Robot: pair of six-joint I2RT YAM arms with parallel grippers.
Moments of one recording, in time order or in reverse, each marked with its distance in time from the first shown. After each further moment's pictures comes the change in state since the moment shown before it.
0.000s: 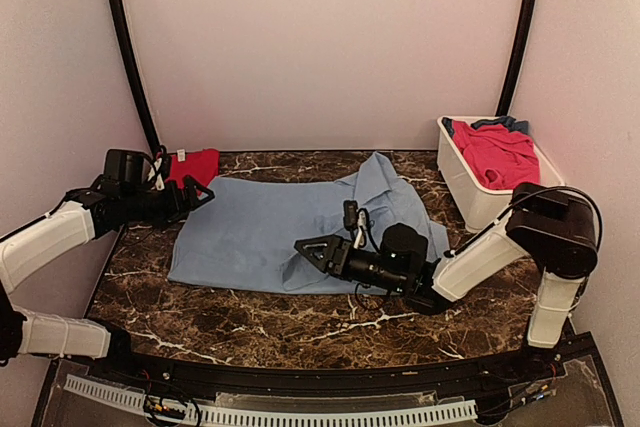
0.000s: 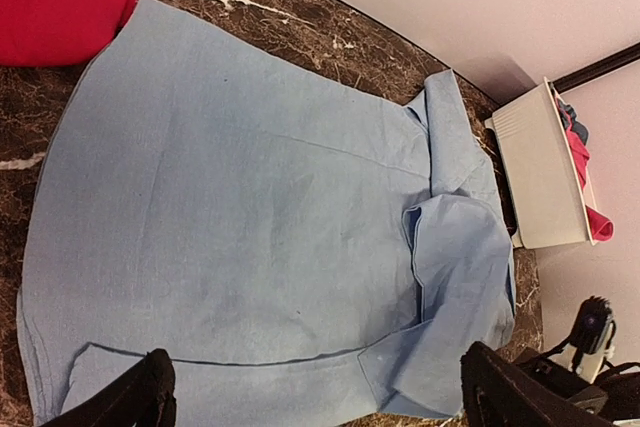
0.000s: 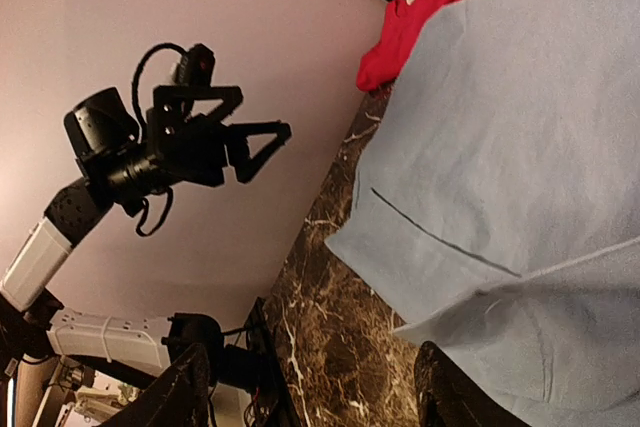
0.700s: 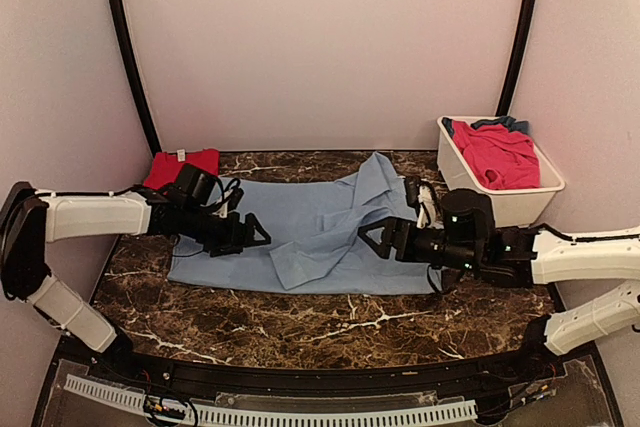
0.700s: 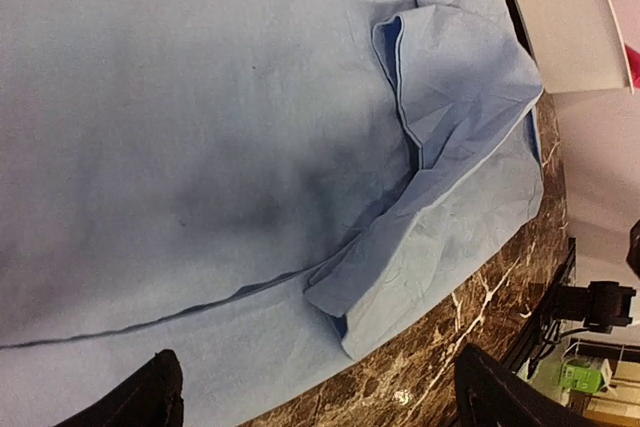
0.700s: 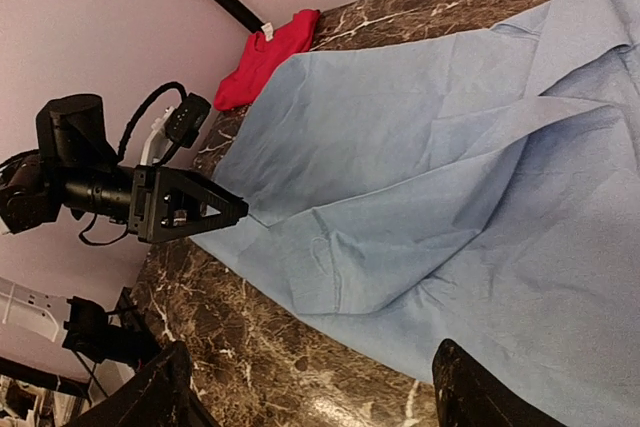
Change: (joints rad) left arm -0.294 0.304 0.045 0.032 0.047 0.003; right arm -0.042 -0.672 -0.098 -0.947 0.165 -0.246
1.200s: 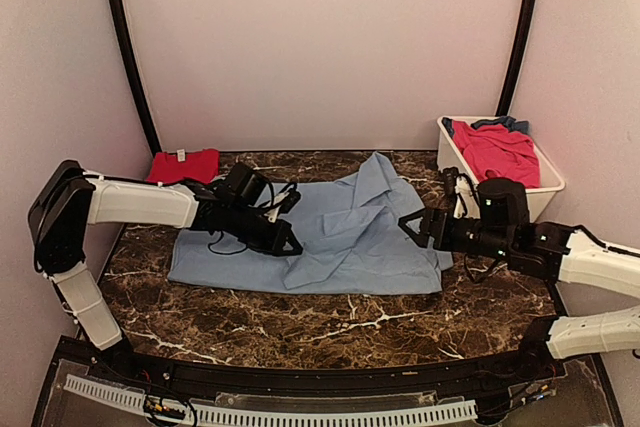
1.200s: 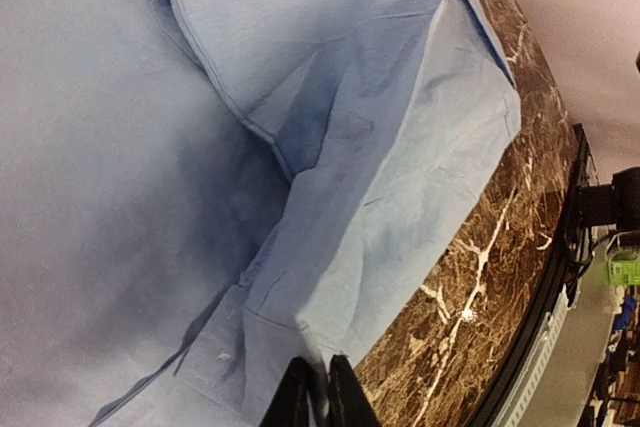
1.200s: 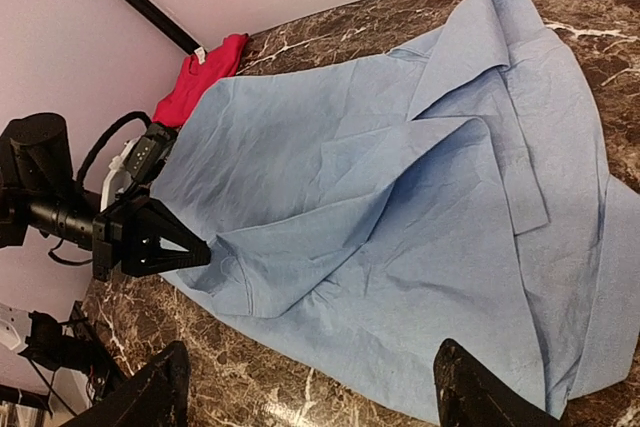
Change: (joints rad) left arm -0.198 0.307 0.251 0.025 0.038 0.200; right arm -0.235 -0.220 -0.031 -0.278 -0.066 -0.114
